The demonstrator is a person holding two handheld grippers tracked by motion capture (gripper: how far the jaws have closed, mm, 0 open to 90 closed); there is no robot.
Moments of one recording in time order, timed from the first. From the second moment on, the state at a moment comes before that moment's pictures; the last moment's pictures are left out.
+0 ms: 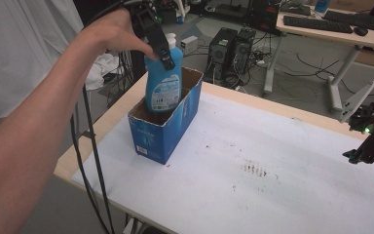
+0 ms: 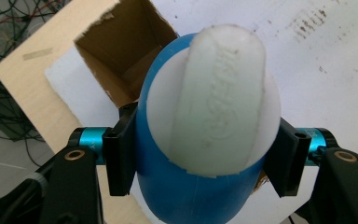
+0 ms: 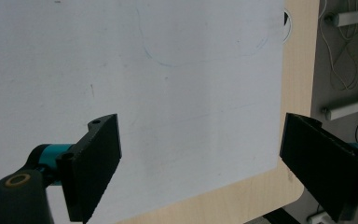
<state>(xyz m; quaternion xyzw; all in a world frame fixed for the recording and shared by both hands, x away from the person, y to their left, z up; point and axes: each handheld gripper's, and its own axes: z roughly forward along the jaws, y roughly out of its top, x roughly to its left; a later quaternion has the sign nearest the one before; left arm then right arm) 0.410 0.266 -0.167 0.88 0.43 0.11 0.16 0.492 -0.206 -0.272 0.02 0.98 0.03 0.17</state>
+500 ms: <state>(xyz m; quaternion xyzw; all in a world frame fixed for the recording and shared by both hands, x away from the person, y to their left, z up) 0.412 0.269 -0.237 0.89 0.43 0.09 0.14 0.490 -0.201 -0.280 0.01 0.98 0.03 0.17</state>
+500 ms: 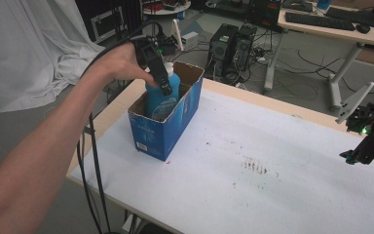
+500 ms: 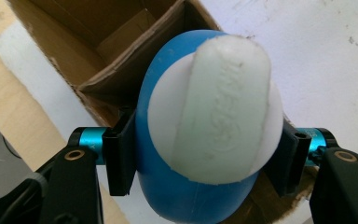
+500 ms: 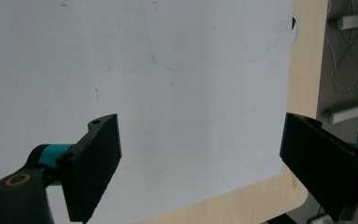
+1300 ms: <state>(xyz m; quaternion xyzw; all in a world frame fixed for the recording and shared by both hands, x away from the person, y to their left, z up) 0.412 0.269 -0.282 0.91 0.39 0.07 0.14 0.488 -0.204 -0.288 0.02 0.99 0.03 0.16</state>
